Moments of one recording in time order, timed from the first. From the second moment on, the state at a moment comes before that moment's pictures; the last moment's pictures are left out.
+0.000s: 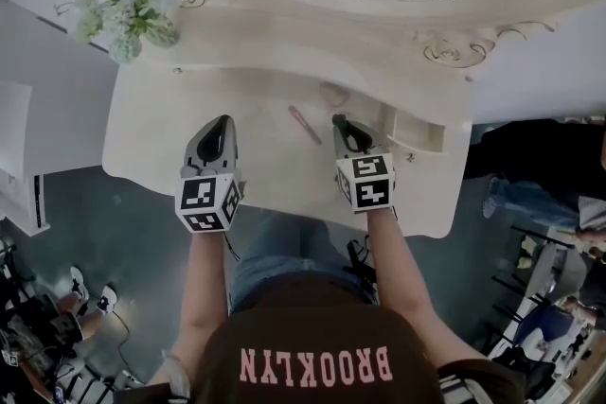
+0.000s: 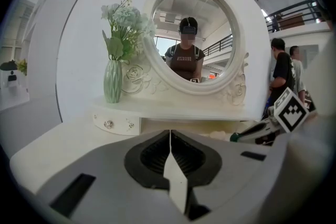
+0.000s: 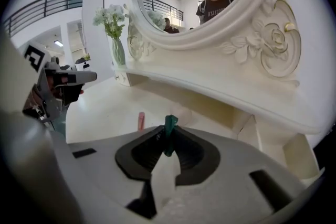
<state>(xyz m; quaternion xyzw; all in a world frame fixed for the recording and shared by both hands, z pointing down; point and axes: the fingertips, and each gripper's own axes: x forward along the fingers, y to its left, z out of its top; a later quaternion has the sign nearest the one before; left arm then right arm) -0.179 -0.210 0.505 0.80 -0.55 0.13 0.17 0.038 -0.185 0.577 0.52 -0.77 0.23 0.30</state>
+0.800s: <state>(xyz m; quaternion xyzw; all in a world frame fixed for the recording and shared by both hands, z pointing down) -0.163 -0.244 0.467 0.84 -0.51 0.10 0.14 0.065 -0.198 0.506 0.59 -0.75 0.19 0.23</state>
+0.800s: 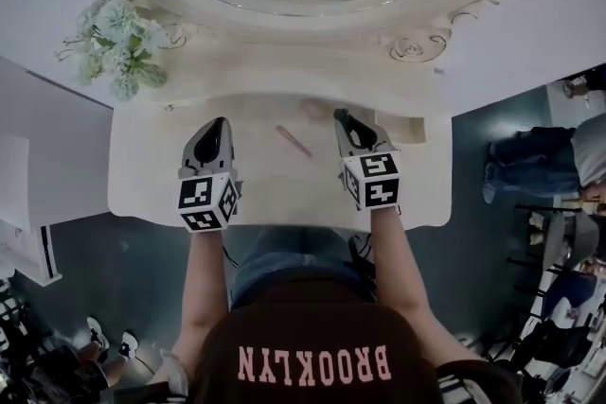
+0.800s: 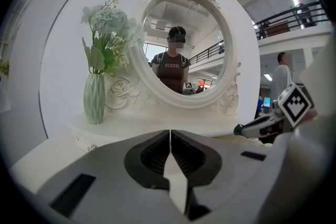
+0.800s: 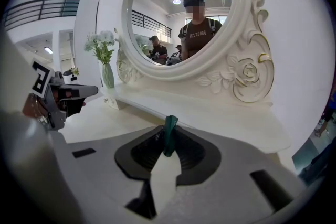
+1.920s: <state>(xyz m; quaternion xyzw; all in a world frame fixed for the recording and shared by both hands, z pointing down) -0.029 -0.216 0.469 0.85 -0.50 0.12 0.14 0.243 -0.147 0.528 0.64 -0.69 0.23 0.25</state>
